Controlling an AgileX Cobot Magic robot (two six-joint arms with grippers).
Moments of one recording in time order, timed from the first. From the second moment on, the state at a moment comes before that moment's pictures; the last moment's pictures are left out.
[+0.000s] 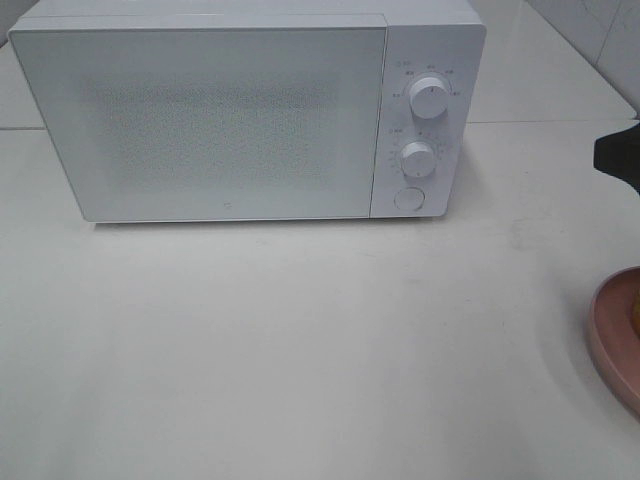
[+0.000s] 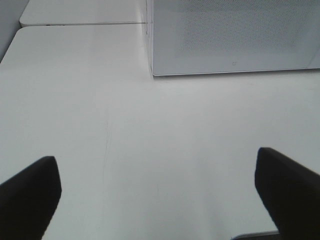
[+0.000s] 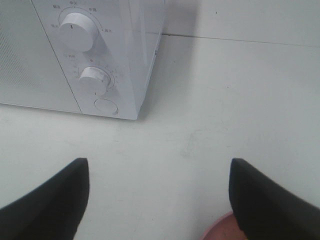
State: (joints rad) left arm 0.04 -0.01 -0.52 -0.16 1.08 0.08; right arm 0.16 0.91 -0.53 -0.01 0.17 0.03
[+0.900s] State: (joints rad) left arm 0.04 -0.01 -0.52 -0.16 1.08 0.08; right arm 0.27 1.29 -0.30 0.14 -0.69 -0.14
